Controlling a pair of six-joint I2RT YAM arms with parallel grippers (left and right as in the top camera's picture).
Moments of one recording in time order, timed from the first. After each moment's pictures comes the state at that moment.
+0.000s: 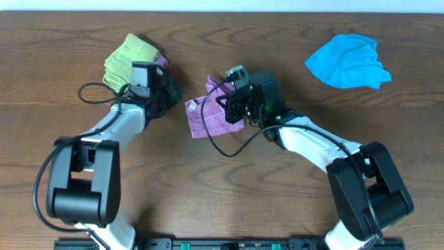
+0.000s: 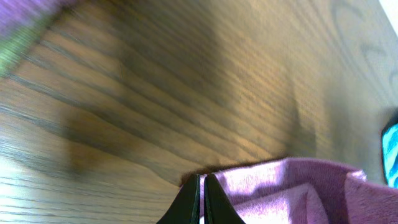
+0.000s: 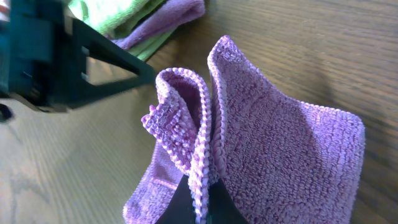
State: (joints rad) left arm -0.11 1.81 1.01 -0.09 0.30 -0.68; right arm 0.49 1.81 0.99 0.18 -0.38 0.22
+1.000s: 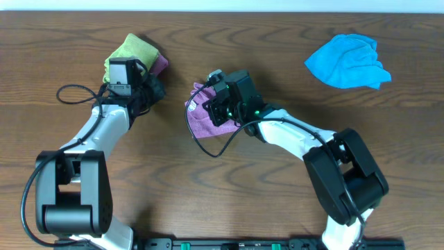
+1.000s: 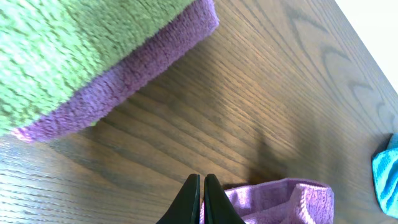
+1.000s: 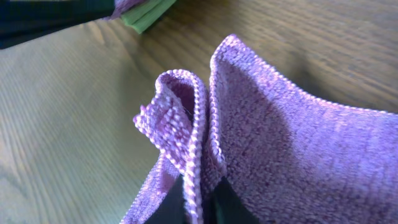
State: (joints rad) left arm -0.02 1.75 1.01 -0.13 0.30 -0.65; right arm 0.58 1.95 1.14 0.06 -0.34 0.17
